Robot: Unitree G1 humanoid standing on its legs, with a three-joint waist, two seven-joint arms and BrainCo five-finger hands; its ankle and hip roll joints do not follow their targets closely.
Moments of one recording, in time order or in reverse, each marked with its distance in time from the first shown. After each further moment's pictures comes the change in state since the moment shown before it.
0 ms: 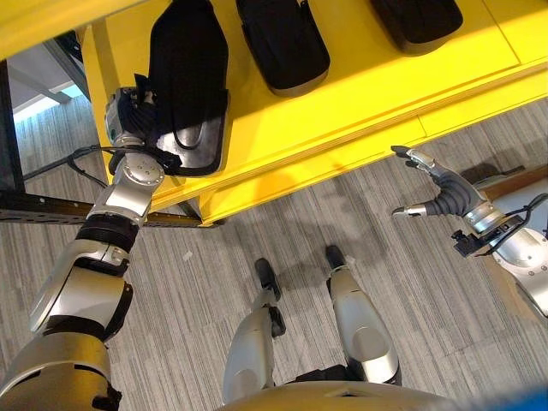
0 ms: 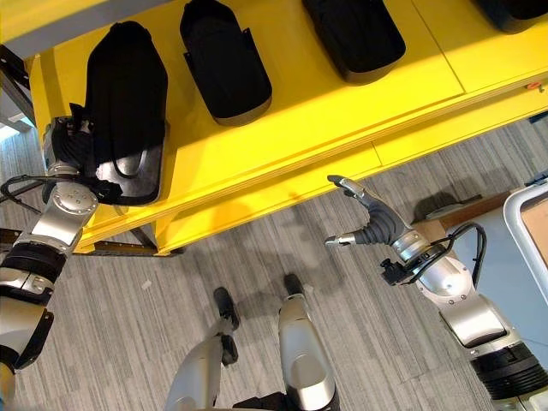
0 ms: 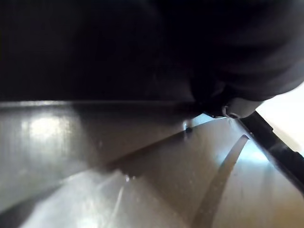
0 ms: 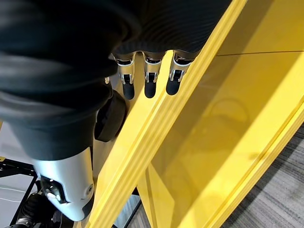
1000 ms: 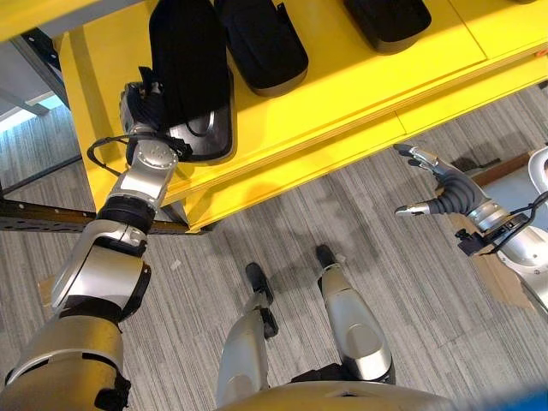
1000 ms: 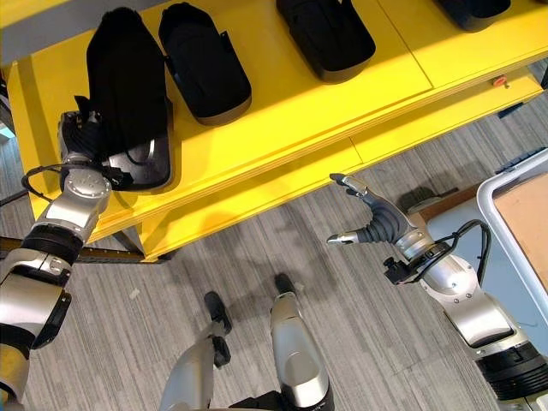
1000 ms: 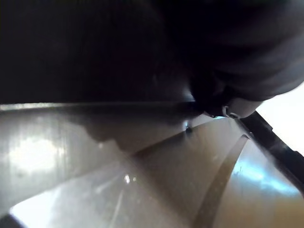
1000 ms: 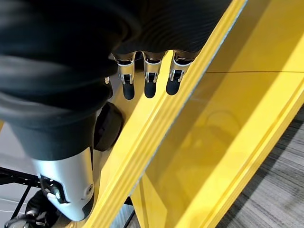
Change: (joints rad) left arm -0.093 -0.075 -0.031 0.114 -0.100 0.025 -0.001; right arm 0.012 -0.005 -0.010 -0.018 0.010 0.018 -0.005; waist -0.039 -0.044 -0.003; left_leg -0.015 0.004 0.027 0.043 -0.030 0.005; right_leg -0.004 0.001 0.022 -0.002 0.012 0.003
